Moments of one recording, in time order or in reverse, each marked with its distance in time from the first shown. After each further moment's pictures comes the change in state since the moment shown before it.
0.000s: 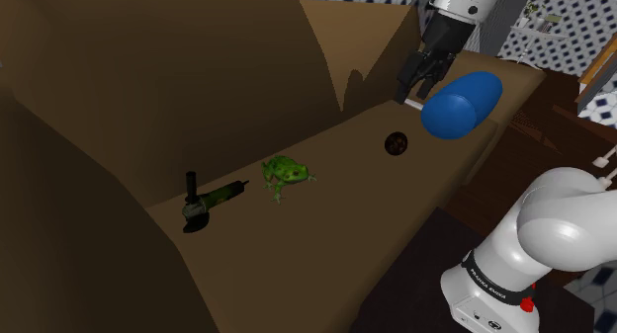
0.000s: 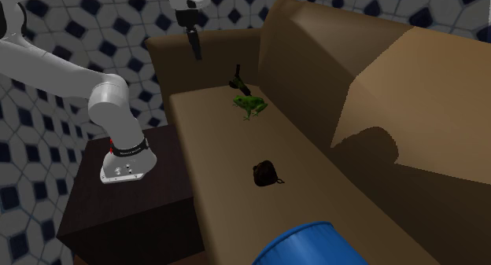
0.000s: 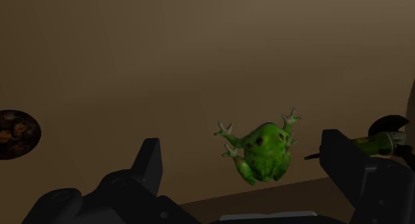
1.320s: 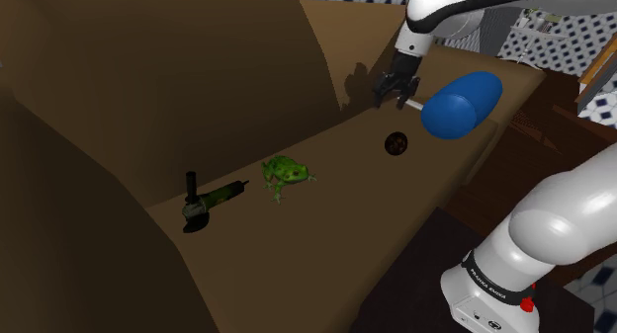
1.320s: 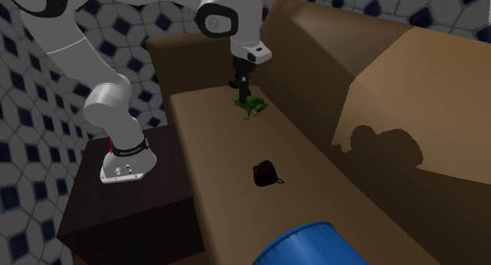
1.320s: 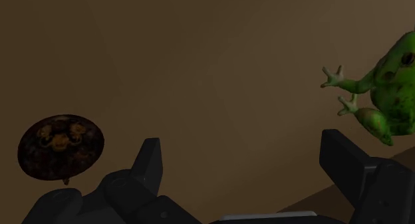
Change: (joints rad) arm -0.153 0.565 -0.226 0.185 -0.030 0.221 -0.100
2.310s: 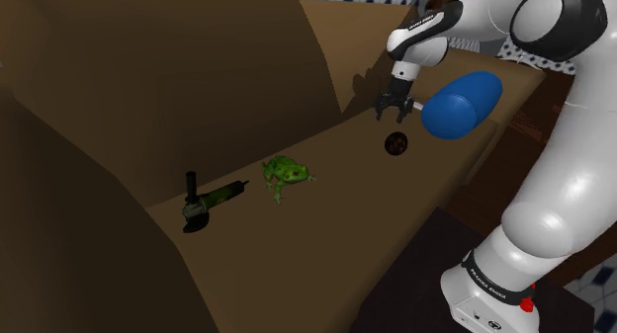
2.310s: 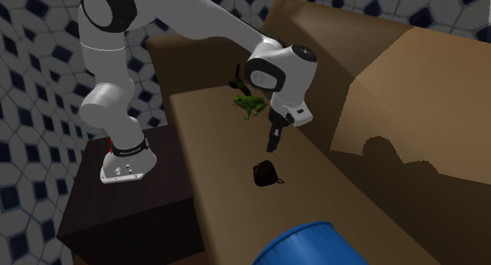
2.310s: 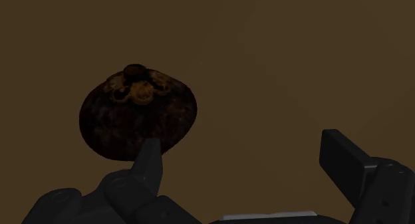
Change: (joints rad) arm -0.134 0.528 -0.131 0.344 0.122 0.021 -0.101
